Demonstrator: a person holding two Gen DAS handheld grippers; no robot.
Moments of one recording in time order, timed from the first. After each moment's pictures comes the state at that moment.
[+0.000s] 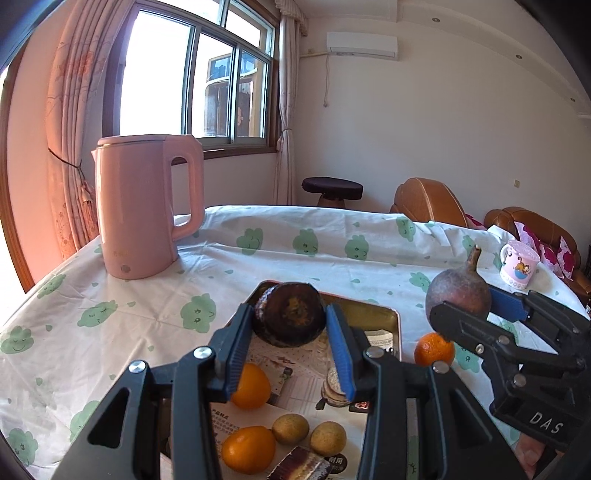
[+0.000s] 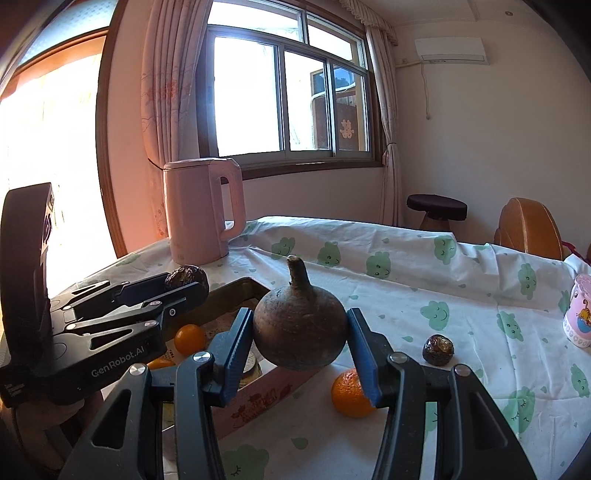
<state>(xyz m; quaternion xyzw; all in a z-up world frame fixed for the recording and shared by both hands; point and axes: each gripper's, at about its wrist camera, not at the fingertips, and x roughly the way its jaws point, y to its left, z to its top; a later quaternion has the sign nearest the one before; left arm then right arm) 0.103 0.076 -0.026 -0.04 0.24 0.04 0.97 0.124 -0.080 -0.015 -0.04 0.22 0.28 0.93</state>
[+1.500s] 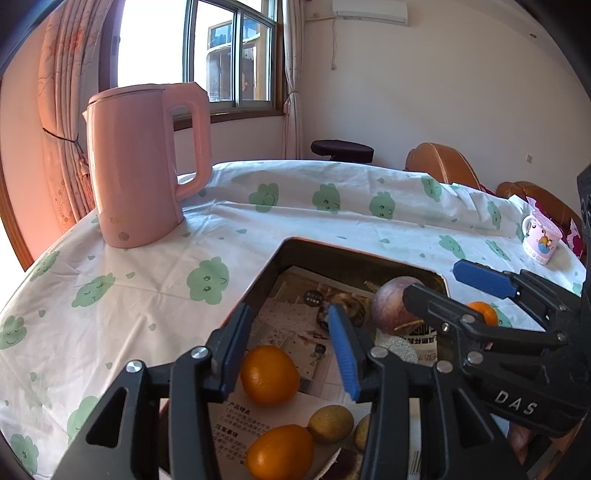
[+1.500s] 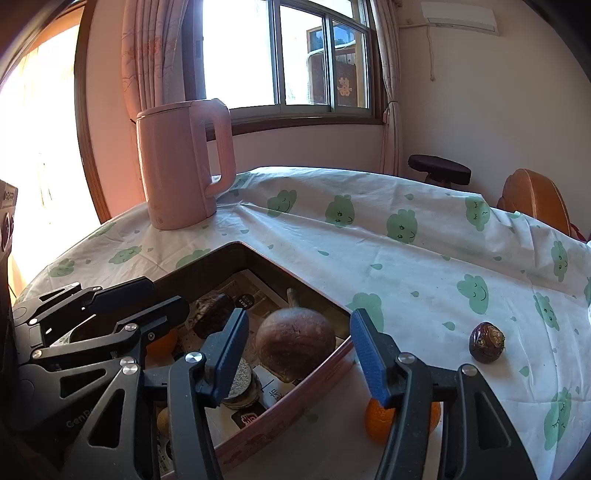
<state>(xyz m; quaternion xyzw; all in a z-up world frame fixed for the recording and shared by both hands) 0.130 0.095 -0.053 -0.03 0.31 0.05 0.95 0.175 -0.039 -0.051 -0.05 0.30 0.26 0.92</state>
